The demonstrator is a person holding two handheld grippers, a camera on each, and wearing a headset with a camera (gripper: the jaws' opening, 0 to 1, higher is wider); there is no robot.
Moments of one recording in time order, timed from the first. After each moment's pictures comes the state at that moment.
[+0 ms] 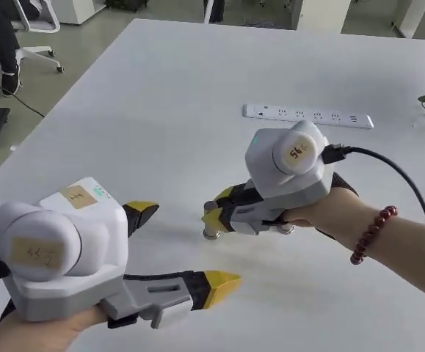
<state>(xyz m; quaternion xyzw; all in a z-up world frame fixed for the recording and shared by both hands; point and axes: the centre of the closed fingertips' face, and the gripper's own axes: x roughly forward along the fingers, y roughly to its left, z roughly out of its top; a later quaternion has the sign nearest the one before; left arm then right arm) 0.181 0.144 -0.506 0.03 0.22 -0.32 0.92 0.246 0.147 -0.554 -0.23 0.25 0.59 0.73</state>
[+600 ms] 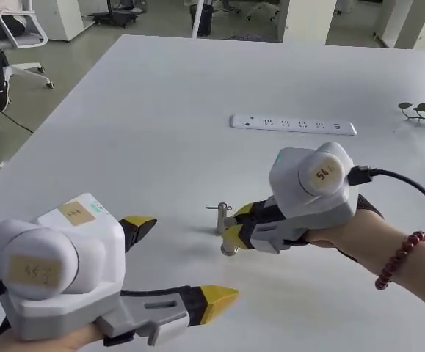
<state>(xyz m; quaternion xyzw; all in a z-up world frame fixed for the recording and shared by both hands) 0.172 0.128 -0.503 0.04 0.22 -0.34 0.91 0.242 0.102 -0.554 -0.21 0.26 0.56 0.76</state>
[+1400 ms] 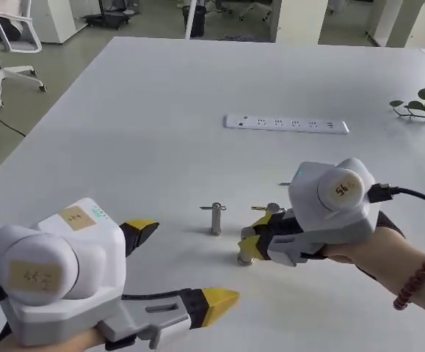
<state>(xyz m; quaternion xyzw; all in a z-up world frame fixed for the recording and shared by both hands) 0.171 0.121 -0.504 0.04 0.22 -0.35 0.91 0.237 0.072 -0.566 -0.20 0.28 0.52 0.78</state>
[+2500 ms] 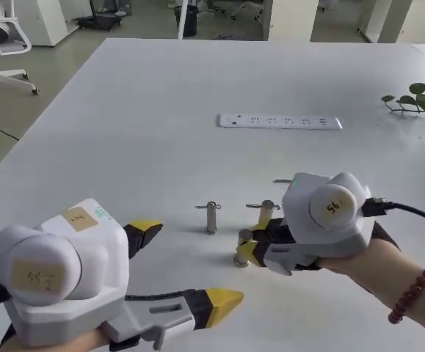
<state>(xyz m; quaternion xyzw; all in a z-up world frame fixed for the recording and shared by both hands) 0.169 0.111 -0.503 0.04 0.22 -0.36 0.91 0.233 0.068 -0.571 -0.20 0.27 0.50 0.80</state>
